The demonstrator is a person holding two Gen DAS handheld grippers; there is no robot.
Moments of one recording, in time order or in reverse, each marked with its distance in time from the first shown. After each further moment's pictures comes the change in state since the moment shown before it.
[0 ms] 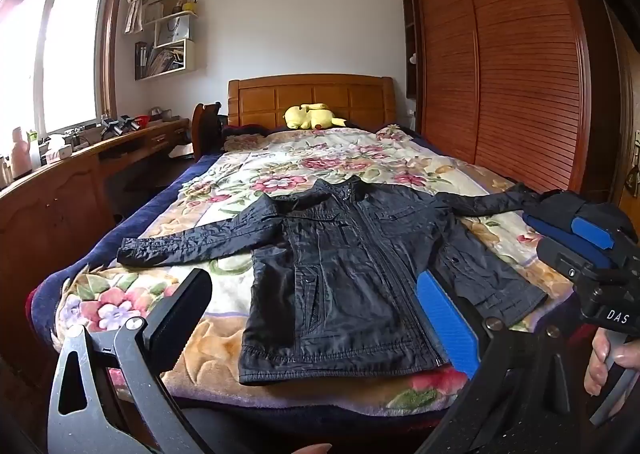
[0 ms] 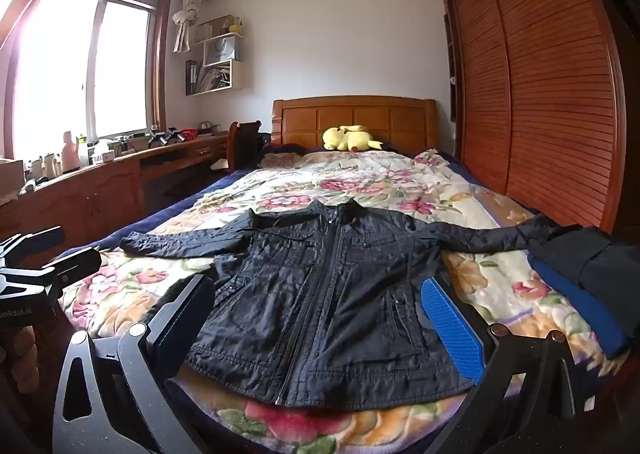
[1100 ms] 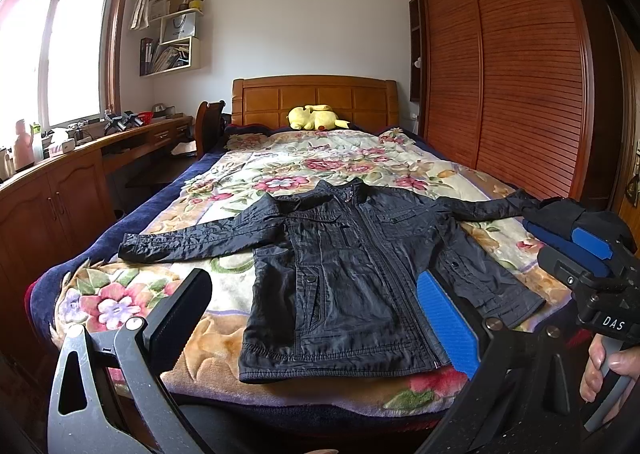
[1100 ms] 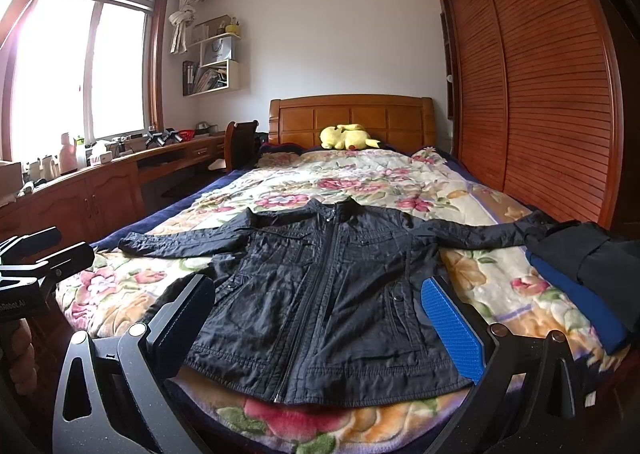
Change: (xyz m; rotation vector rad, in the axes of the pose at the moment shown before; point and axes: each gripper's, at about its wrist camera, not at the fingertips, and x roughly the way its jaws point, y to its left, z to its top) left arm -0.001 0.002 0.000 -0.027 -0.002 -0.008; right arm 0.000 -0.001 -0.001 0.006 0.007 -0.003
